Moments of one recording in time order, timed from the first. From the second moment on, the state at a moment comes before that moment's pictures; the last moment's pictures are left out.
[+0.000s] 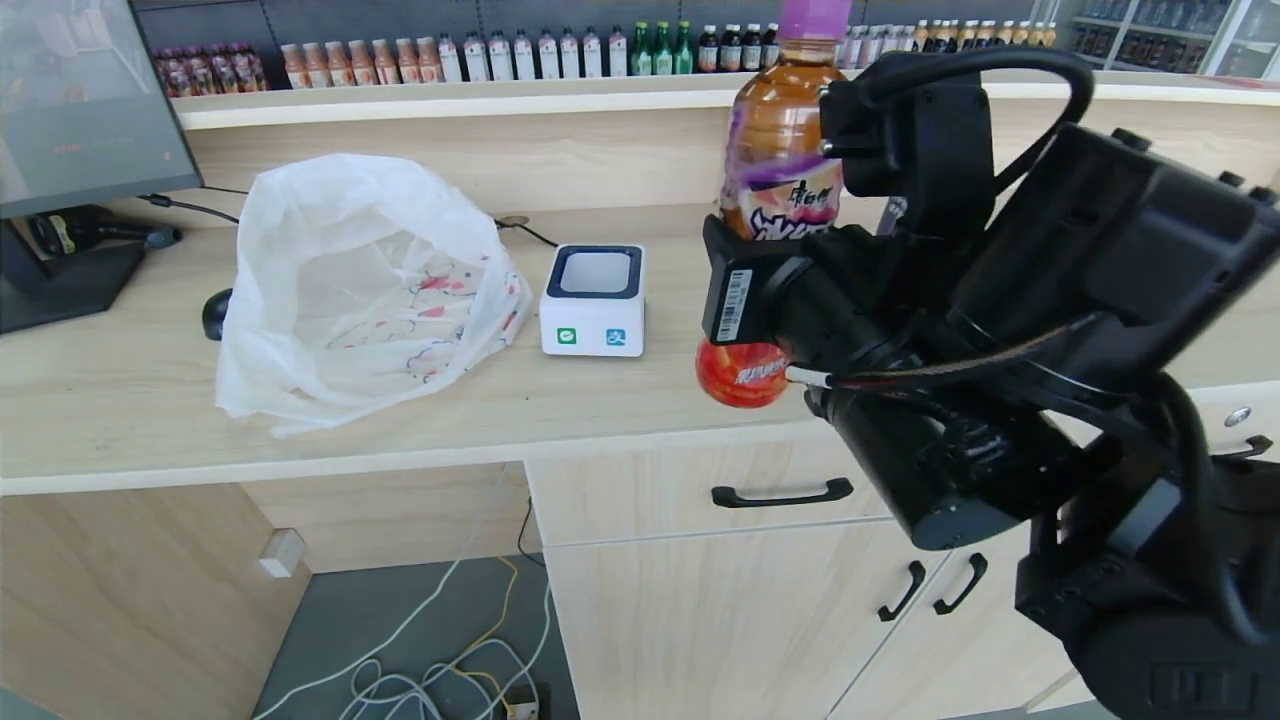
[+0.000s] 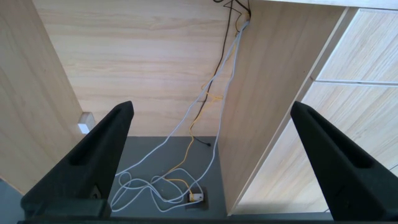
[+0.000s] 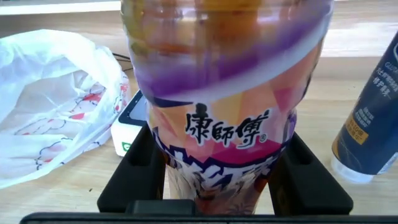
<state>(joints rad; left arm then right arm) 0.00 0.00 0.00 0.00 0.00 -0.02 0.94 1.76 -1.07 -1.03 -0.71 -0.20</state>
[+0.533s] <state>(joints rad) 0.00 0.00 0.00 0.00 0.00 -0.02 1.07 1.68 -0.80 -1.29 -0.82 -0.27</state>
